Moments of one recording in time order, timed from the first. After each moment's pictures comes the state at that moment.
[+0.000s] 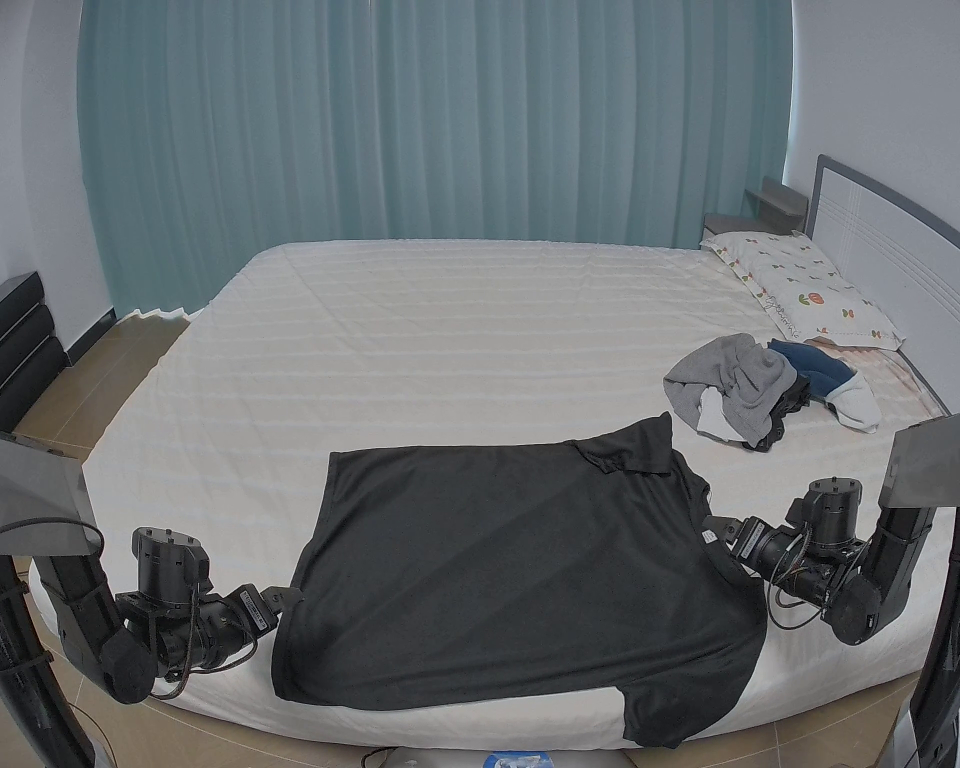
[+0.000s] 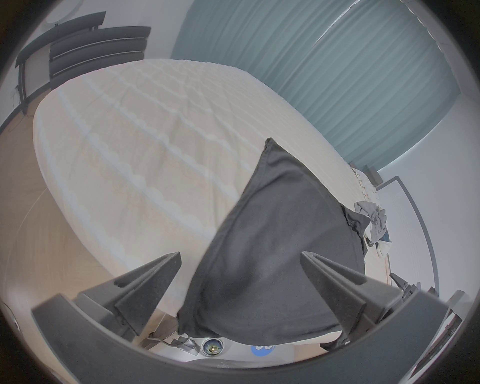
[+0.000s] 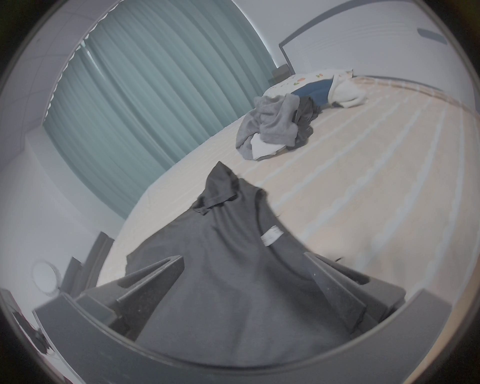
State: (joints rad) left arm -0.16 2.02 -0.16 -1.12 -0.04 -0.74; right arm 0.15 2.19 -0.37 -1.36 0.00 0.66
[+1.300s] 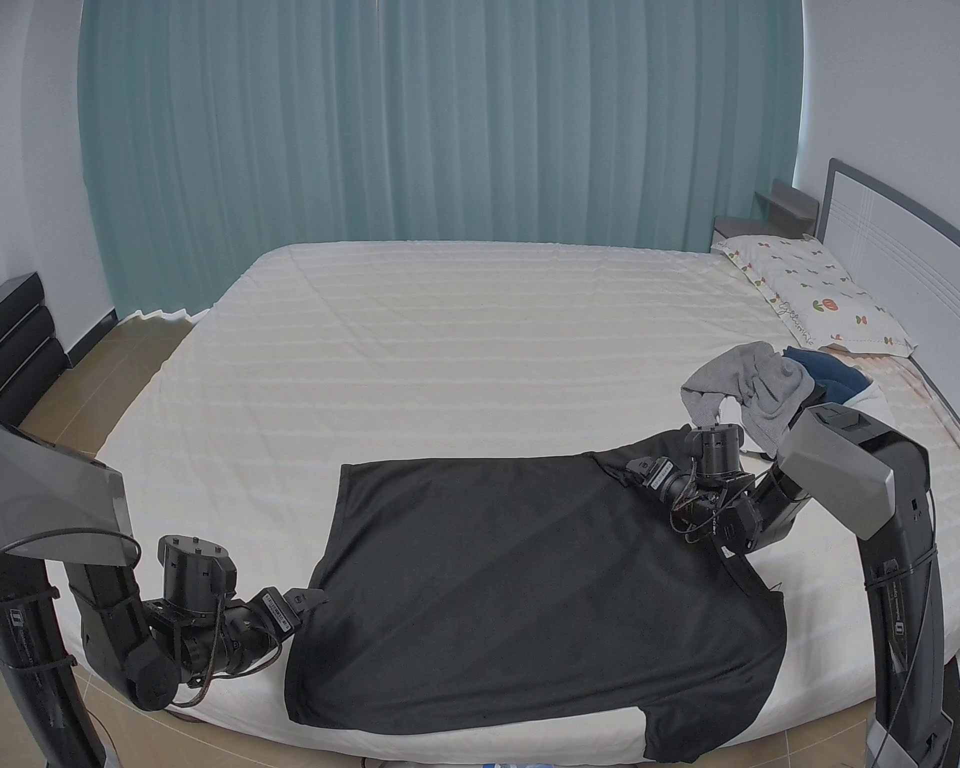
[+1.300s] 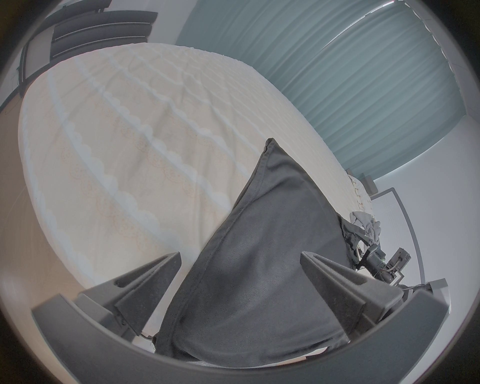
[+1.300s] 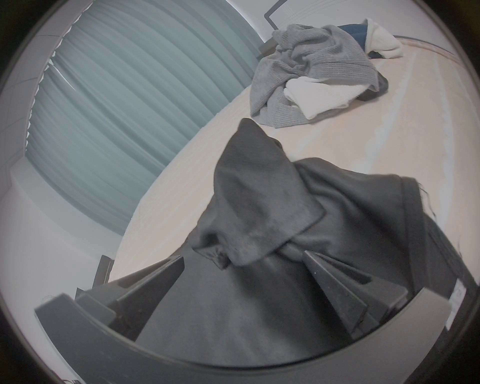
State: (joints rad) left arm -0.24 2.12 -0.17 -1.21 -0.05 -0.86; right arm 0.21 2.60 -1.33 -0.78 -0.05 0.81
